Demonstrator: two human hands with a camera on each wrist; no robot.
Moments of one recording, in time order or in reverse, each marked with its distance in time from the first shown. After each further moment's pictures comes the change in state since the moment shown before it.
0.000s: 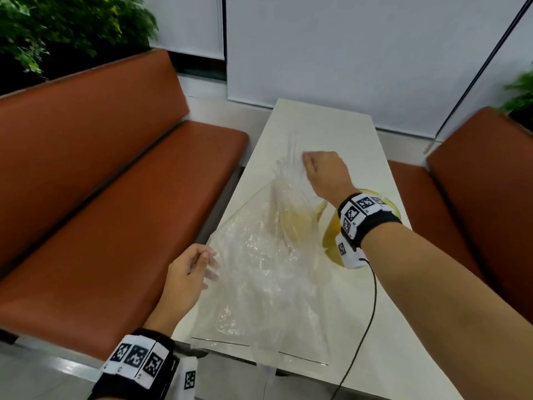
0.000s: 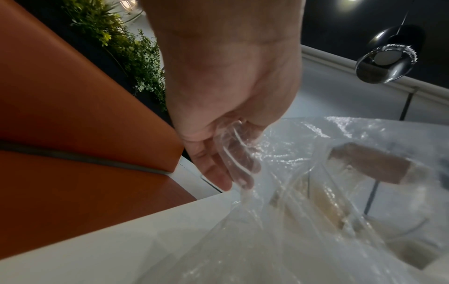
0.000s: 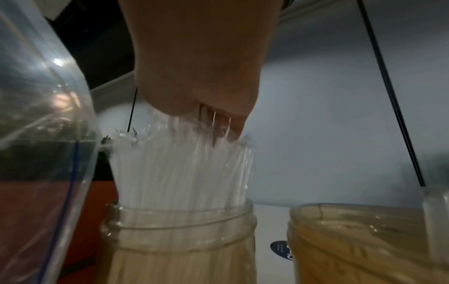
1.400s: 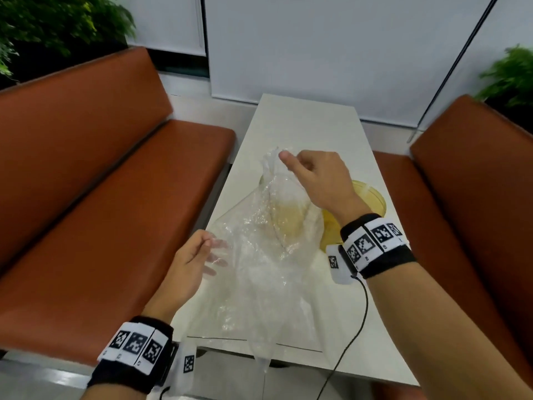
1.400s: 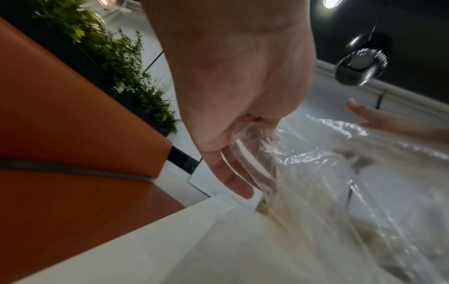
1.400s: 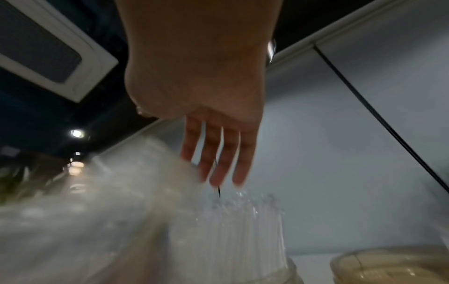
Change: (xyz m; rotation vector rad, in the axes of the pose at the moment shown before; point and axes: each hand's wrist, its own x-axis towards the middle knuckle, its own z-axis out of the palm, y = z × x) left_hand 0.006 0.039 0.008 -0.018 -0.201 0.023; right_hand -0.056 -0.043 -0.052 0.200 -0.011 0.138
